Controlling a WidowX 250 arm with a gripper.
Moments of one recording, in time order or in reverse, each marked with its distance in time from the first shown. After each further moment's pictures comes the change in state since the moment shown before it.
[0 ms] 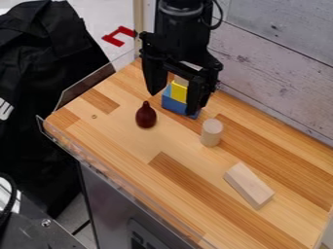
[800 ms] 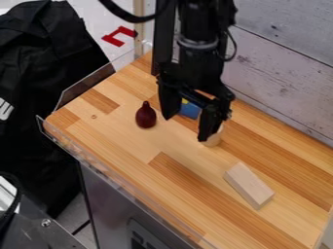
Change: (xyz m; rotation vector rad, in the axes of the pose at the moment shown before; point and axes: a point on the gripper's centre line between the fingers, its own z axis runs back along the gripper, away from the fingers) arm 0.005 -0.019 -0.038 -0.031 0.061 -0.062
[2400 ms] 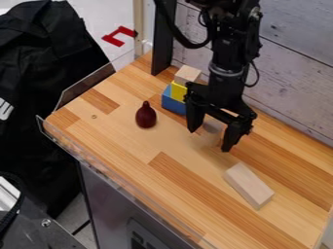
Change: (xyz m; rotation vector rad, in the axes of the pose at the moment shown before) arm 0.044 -0.002 -0.047 0.022 0.026 0.069
